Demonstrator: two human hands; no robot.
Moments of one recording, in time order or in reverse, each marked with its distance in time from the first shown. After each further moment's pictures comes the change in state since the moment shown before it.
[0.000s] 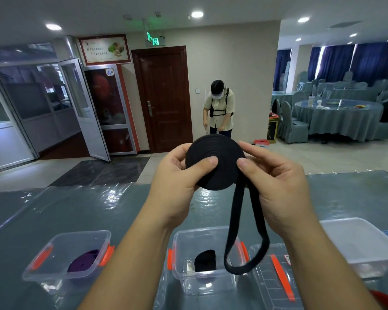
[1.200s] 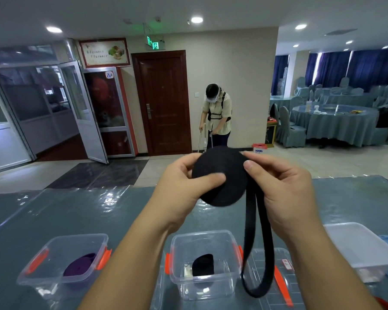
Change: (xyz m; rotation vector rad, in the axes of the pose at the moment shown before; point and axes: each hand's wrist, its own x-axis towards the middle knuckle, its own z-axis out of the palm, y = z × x) left_hand 0.000 -0.003 -0.001 0.148 -0.066 -0.063; right_hand 0.001 -0.004 -0.007 -0.089 0.101 -0.006
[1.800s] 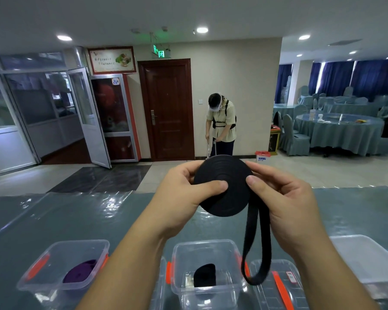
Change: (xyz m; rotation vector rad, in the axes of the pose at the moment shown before) left_hand 0.001 0.010 -0.008 0.054 -0.036 0.006; right_hand 0.000 0.003 -0.003 0.034 -0.119 0.030
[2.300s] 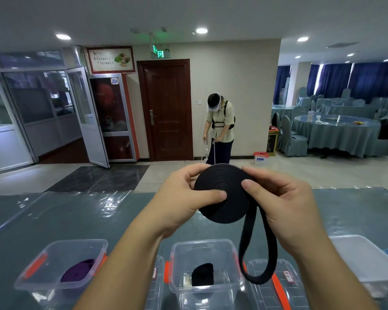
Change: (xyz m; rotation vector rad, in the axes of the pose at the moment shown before) left_hand -0.003 0.001 -0.002 0.073 -0.041 -0.036; right_hand -0.003 -0.003 -0.002 -0.153 -0.002 -0.045
